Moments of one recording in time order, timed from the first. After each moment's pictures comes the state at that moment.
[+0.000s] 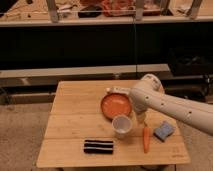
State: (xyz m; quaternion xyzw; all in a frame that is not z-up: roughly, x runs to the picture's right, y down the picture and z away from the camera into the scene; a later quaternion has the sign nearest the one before) arm 0.171 0.133 0.781 -0.24 -0.01 -0.12 0.96
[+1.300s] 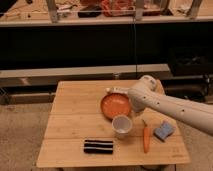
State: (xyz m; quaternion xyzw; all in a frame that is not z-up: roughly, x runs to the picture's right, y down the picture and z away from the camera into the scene) arm 0.171 0.131 0.820 -0.23 -0.01 -0.13 0.96
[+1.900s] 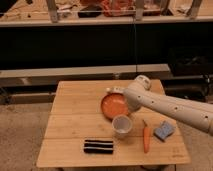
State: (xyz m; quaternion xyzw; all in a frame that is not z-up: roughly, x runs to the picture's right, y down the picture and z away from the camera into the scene) arm 0.155 0.132 0.836 -0.24 -0.02 -0.14 0.96
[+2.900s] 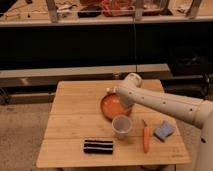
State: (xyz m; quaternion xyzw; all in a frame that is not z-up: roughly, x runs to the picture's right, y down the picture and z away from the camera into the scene) arm 0.115 0.122 0.859 -0.25 -0.03 -0.18 0.95
